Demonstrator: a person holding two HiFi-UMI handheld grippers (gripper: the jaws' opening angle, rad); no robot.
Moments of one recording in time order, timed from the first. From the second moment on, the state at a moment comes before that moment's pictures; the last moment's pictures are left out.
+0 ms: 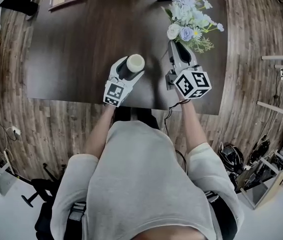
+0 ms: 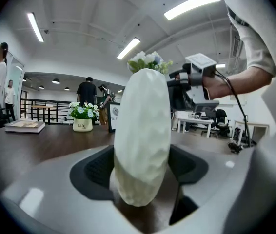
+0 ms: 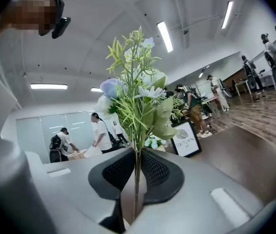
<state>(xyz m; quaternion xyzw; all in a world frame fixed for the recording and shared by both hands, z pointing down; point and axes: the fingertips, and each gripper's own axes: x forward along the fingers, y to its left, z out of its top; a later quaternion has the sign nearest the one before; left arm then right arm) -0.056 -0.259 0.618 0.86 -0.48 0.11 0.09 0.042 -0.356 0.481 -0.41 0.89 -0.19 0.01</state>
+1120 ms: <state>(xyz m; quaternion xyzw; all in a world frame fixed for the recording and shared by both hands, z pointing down) -0.058 -0.258 0.619 0.86 -0.49 0.11 0.09 -0.060 -0.274 0.469 -0.26 0.96 -0.13 0.00</state>
